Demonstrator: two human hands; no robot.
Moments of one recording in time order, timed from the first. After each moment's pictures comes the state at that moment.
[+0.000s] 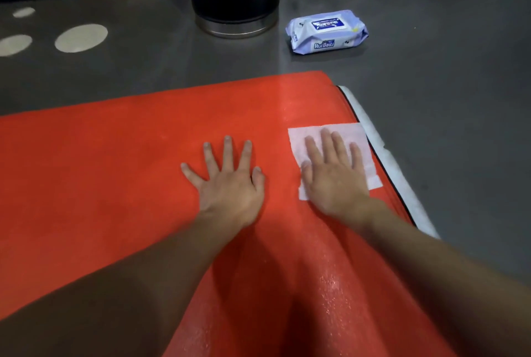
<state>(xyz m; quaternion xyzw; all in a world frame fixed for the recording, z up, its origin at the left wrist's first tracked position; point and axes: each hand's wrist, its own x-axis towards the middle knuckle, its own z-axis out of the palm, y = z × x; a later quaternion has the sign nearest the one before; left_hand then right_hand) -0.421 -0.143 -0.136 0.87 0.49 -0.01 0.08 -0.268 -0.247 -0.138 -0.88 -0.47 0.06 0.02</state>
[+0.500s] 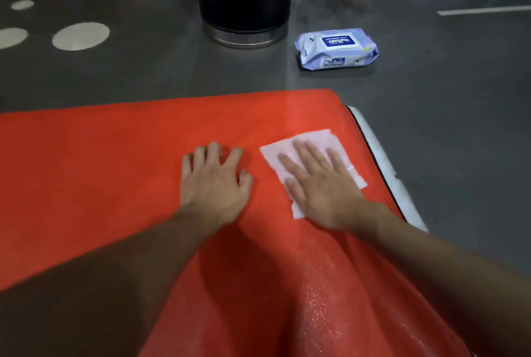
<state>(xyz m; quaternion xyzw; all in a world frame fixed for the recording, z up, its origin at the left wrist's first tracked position) -0.421 -0.092 -0.130 0.89 0.45 0.05 -0.01 -0.249 -0.209 -0.139 -0.80 -0.60 0.08 0.01</state>
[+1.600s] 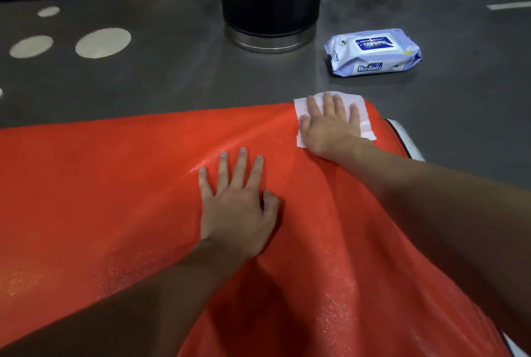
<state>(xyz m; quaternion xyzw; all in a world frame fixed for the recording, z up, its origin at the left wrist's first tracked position) -0.422 -0.081 -0.138 0.88 0.46 0.02 0.07 -0.193 -0.052 -0.131 -0.88 -0.45 0.12 0.02</state>
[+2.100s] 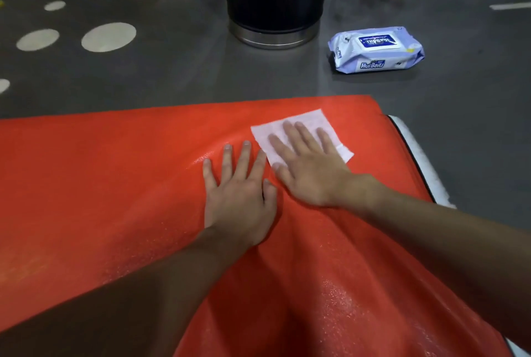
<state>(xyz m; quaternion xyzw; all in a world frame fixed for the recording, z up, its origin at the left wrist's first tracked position) -0.423 -0.082 -0.139 0.89 0.46 0.04 0.07 -0.260 -0.110 -0.134 -0.76 -0.64 0.08 -0.02</state>
